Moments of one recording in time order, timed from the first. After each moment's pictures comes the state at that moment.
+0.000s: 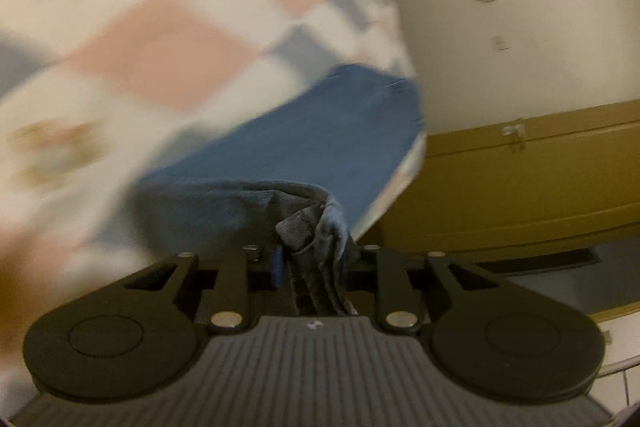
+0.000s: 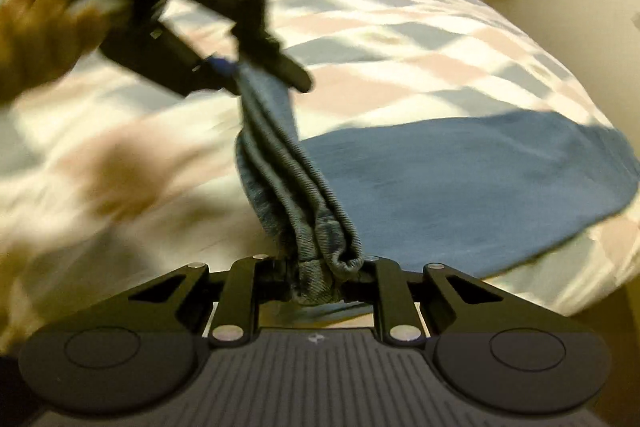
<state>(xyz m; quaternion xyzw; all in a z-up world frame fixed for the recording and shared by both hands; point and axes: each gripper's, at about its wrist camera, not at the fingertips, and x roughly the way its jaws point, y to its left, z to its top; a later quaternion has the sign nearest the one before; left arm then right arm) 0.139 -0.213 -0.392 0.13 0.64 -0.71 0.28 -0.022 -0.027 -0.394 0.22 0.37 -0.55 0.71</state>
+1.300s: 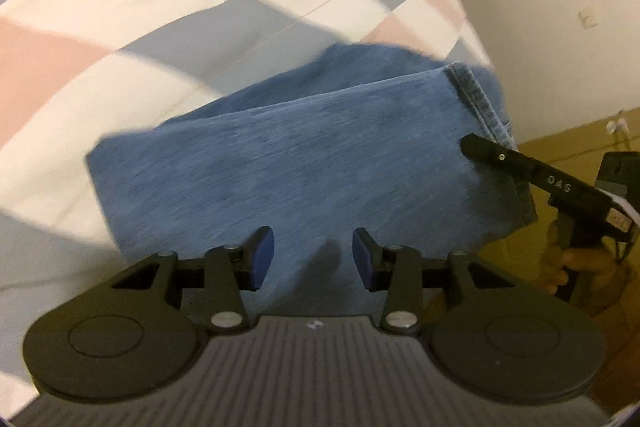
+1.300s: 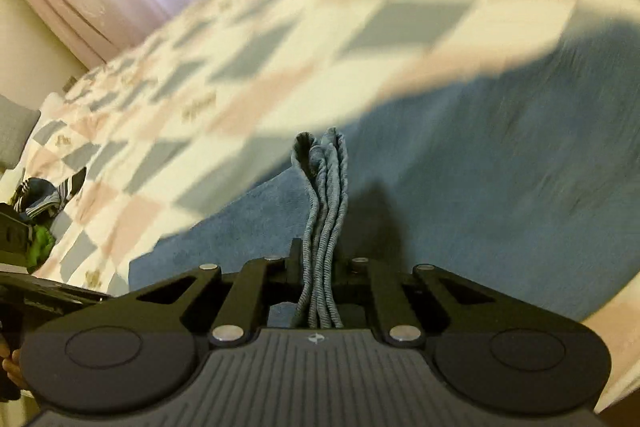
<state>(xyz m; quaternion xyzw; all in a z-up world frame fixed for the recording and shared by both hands) -0.072 -0.294 -0.424 0.22 0.59 -0.67 0.41 -0.402 -0.340 -0.397 0.41 0.27 -0.43 0.76</state>
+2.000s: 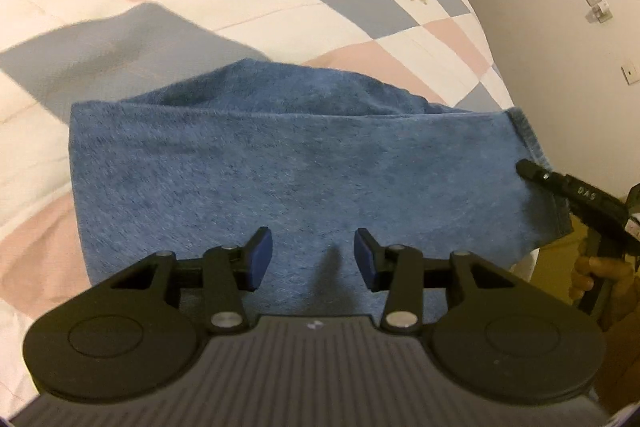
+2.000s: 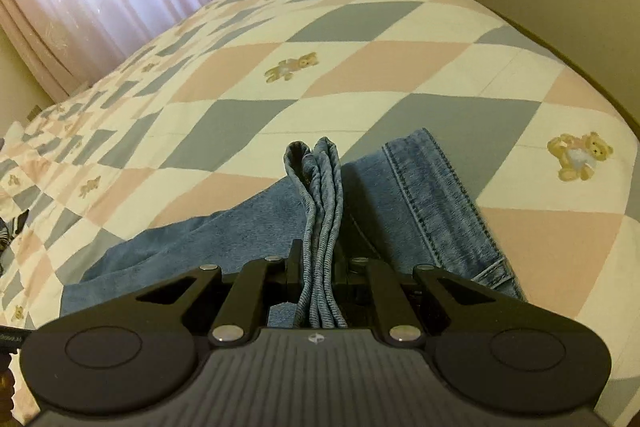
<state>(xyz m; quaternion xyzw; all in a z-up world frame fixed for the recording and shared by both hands) -0.207 -0.332 -0.441 0.19 0.56 -0.62 0.52 -0.598 -0.465 -0.414 0.38 0.25 -0.46 0.76</state>
